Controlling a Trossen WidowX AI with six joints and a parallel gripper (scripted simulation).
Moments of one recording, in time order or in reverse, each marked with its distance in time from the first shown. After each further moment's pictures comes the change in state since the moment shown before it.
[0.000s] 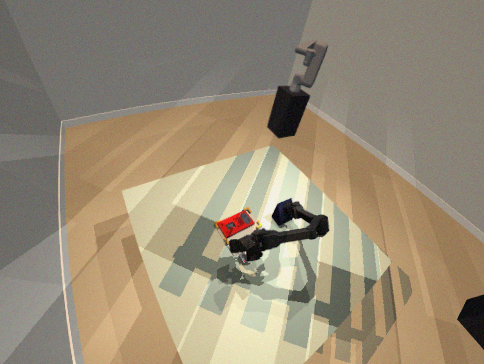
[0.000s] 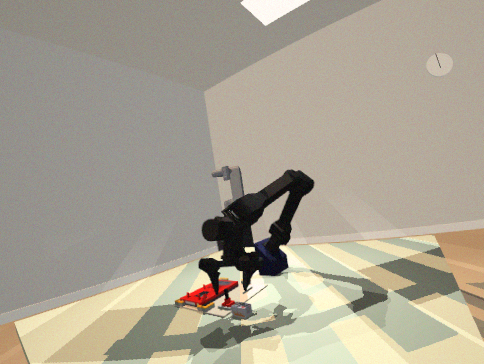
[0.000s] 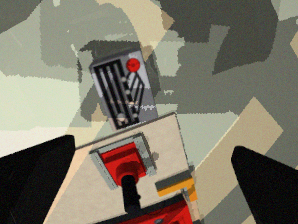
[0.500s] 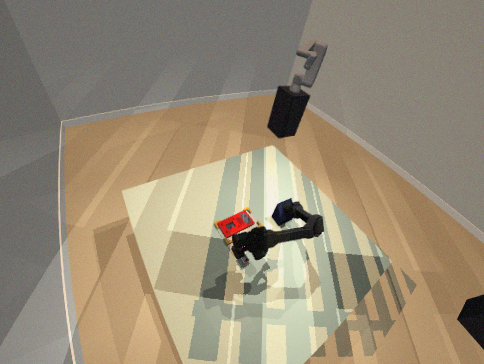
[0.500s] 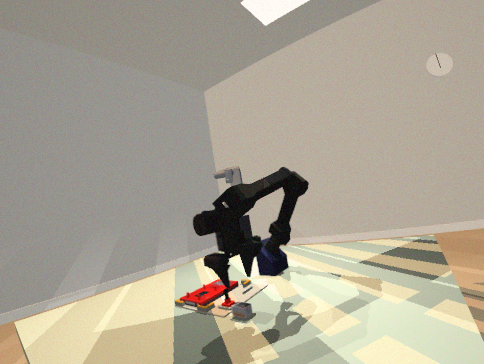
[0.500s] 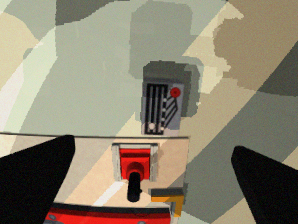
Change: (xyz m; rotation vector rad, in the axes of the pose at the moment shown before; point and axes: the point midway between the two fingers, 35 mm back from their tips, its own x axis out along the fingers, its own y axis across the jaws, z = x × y) arm -0.031 0.010 0.012 -0.320 -0.082 0.179
